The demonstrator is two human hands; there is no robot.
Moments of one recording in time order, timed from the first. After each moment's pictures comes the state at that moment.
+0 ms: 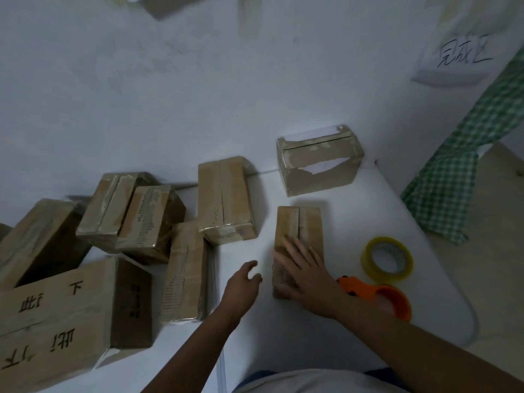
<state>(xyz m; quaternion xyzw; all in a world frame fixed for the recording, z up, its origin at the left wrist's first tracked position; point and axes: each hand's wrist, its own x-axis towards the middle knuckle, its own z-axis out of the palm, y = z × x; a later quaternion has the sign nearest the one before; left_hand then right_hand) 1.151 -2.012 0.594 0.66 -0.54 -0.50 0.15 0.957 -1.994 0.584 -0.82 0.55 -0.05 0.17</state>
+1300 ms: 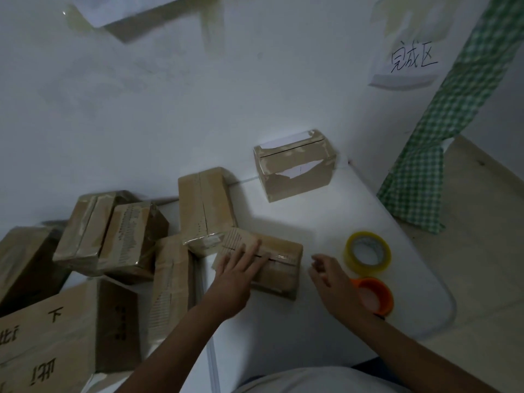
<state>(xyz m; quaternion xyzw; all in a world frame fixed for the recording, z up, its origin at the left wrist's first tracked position) 1.158 -2.035 0.601 0.42 -0.90 -0.13 -0.08 0.920 -1.950 0.587 -0.50 0.70 -0.35 0.36</state>
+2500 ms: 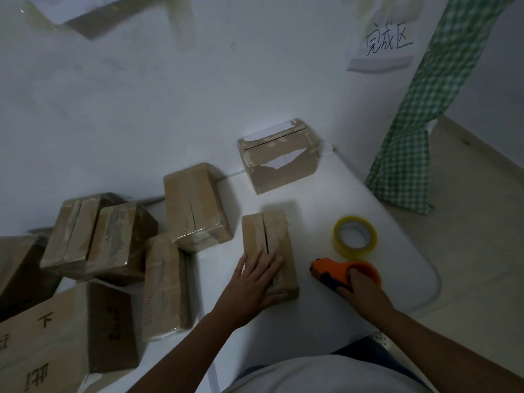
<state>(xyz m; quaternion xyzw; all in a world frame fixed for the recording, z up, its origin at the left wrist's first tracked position) 1.130 -2.005 0.565 0.32 -0.94 -0.08 -0.04 0.852 -1.901 0.540 -0.50 0.80 -0.06 0.33</state>
